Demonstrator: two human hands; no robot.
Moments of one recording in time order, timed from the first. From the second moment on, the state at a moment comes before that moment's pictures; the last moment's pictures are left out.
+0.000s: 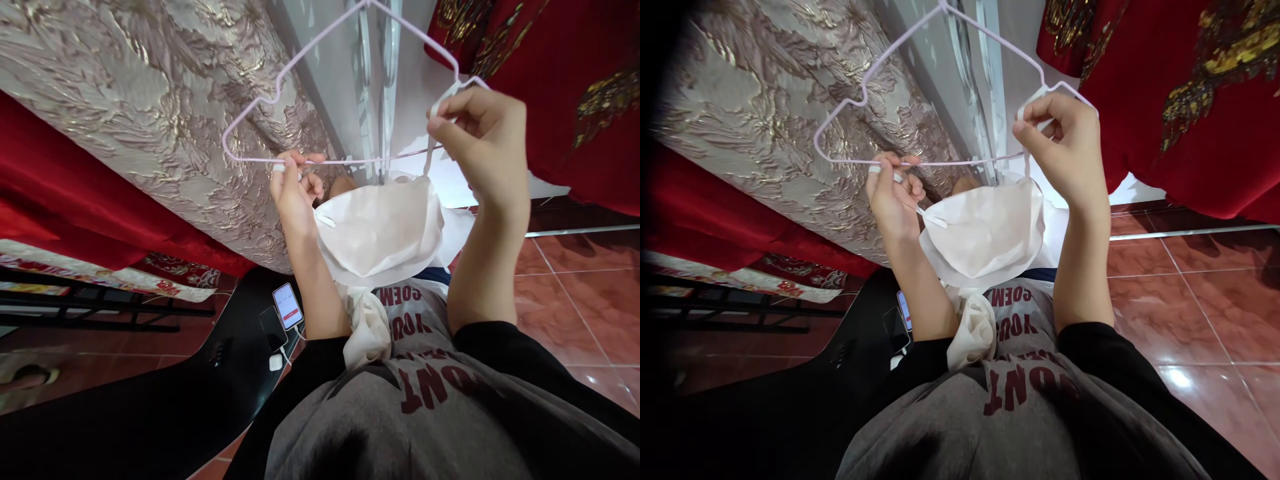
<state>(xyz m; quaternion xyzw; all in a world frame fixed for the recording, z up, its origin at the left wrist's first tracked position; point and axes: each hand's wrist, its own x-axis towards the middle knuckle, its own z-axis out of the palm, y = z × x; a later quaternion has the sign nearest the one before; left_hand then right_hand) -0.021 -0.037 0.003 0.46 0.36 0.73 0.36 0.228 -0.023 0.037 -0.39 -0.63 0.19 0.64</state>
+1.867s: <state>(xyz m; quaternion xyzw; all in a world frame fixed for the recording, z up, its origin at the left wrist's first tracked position) -0.077 -0.016 0.073 0.66 0.44 0.59 0.17 0.225 0.002 -0.006 -0.38 -0.69 0.15 0.60</state>
